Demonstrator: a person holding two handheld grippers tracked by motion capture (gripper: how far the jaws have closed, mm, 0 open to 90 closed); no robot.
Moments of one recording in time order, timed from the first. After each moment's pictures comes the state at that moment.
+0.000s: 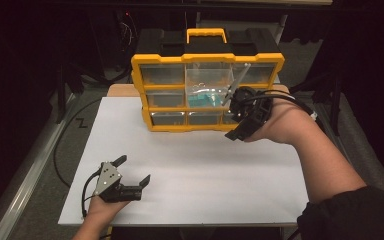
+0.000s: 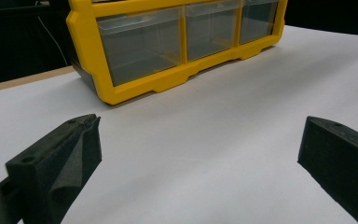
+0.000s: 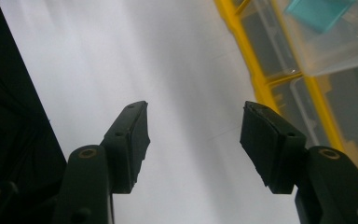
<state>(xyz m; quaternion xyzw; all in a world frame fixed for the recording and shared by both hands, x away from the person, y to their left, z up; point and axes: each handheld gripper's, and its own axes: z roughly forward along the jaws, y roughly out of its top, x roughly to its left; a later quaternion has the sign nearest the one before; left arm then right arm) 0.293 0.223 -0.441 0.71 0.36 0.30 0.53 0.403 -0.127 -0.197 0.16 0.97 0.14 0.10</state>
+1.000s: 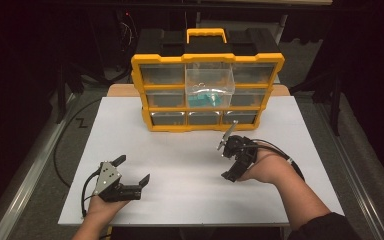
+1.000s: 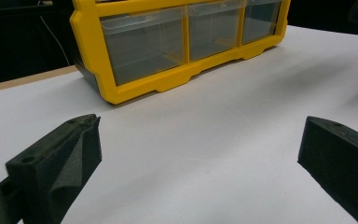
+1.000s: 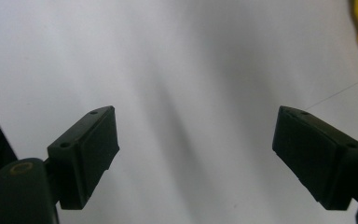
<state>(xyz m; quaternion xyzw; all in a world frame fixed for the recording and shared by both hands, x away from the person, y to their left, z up) 0.294 0.224 -0.441 0.71 0.36 0.30 0.53 0.392 -0.134 -0.341 0.19 0.97 0.11 0.07</state>
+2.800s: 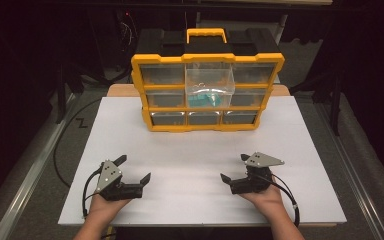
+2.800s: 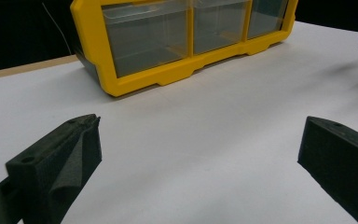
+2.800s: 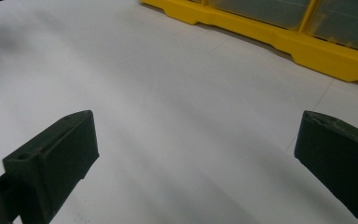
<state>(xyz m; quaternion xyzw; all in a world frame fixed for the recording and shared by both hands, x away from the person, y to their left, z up) 0.297 0.218 -0.440 0.71 0.38 0.29 0.52 0.353 -0.197 -0.425 0.33 0.81 0.46 0.18</state>
